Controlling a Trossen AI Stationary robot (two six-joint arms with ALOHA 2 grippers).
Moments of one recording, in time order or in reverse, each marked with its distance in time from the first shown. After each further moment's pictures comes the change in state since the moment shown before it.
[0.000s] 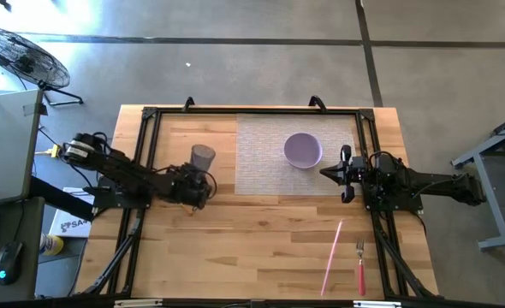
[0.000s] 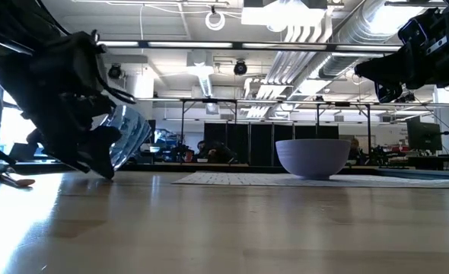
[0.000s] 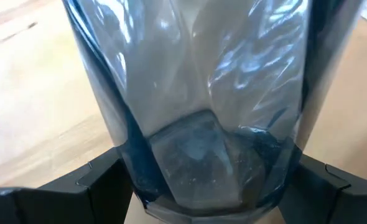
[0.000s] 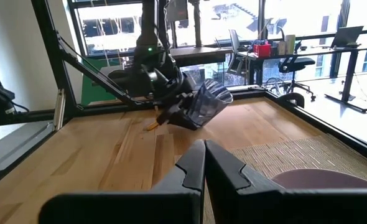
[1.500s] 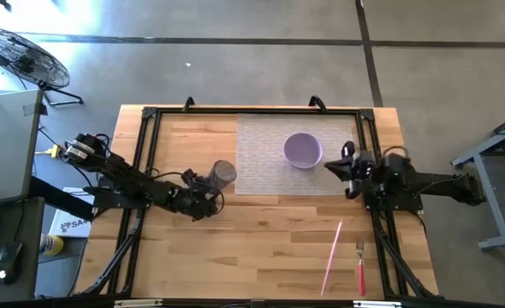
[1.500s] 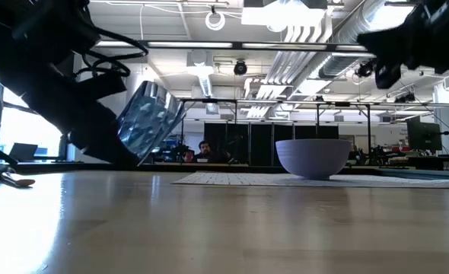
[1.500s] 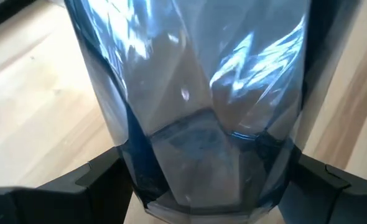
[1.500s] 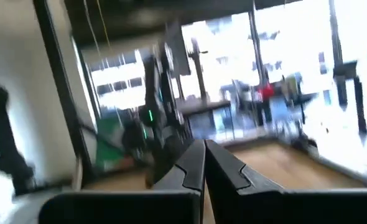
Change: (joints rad) left arm -0.112 0.003 0.000 0.380 -0.040 0.489; right arm 0.000 0.001 0.000 0.250 0.022 0.132
